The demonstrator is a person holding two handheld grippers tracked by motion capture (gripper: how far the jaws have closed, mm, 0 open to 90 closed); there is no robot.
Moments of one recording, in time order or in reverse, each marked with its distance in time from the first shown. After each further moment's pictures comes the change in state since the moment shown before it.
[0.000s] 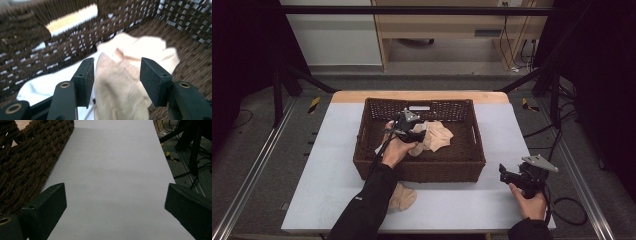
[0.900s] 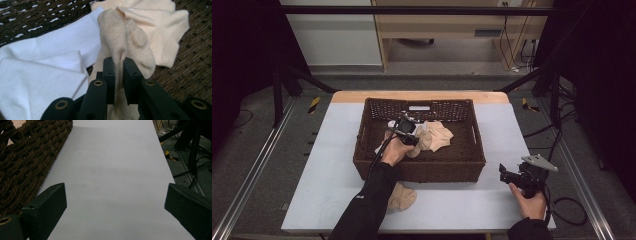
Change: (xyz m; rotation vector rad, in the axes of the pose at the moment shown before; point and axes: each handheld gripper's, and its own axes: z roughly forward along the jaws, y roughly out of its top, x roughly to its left) left arm 0.004 -0.009 0.010 0.219 -0.067 -0.065; right arm -0.001 0.000 0.002 0.006 -0.009 -0.004
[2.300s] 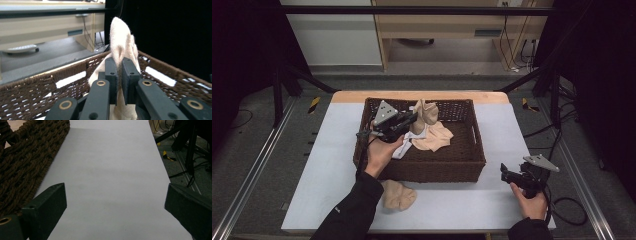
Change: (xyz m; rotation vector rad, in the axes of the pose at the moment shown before) left arm -0.011 -0.005 -0.115 -0.678 -0.111 0.029; right arm -0.002 0.001 -0.002 -0.006 -0.014 0.011
